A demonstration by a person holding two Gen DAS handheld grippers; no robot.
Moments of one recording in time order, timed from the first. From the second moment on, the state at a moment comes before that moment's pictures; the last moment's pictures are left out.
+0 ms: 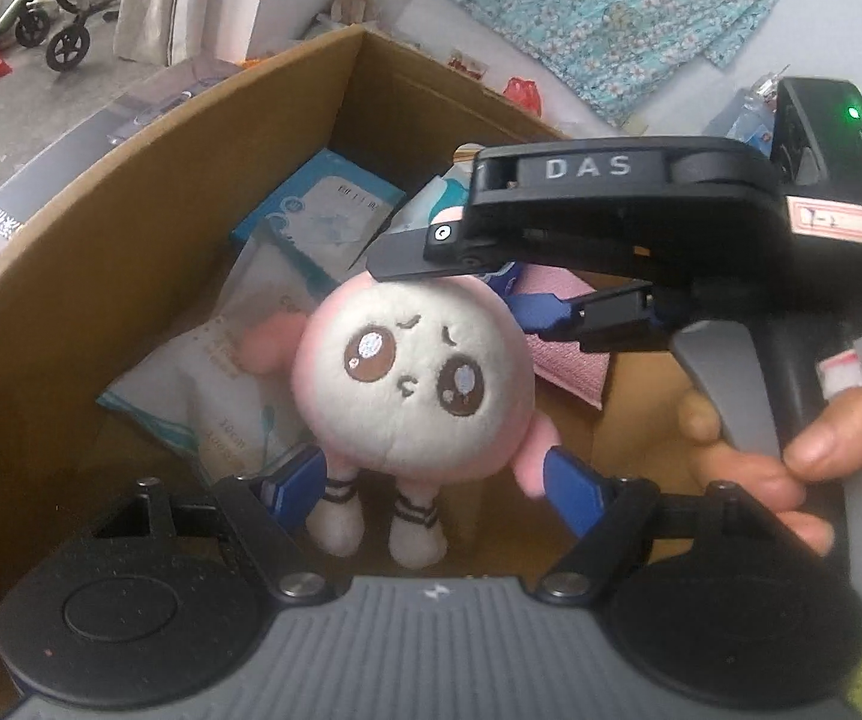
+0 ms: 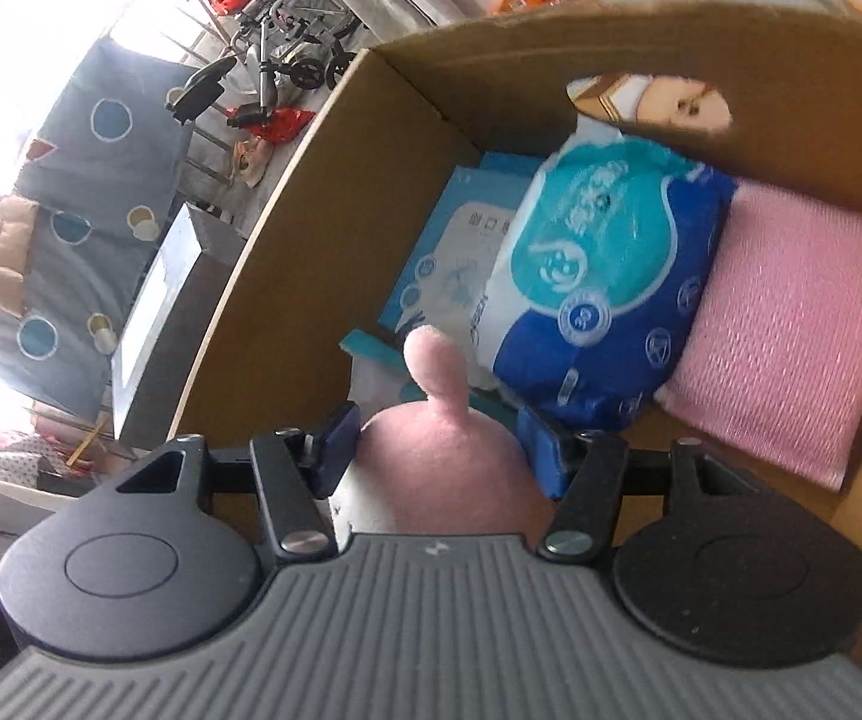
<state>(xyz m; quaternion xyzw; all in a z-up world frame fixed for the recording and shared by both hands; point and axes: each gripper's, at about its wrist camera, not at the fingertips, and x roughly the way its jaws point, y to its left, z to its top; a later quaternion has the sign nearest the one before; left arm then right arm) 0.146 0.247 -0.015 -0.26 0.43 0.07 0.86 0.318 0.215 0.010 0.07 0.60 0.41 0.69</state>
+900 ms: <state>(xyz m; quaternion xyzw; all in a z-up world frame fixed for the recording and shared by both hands) 0.109 0.213 0.030 -0.20 0.36 0.08 0.91 0.295 0.148 0.077 0.16 0.47 0.45 0.74</state>
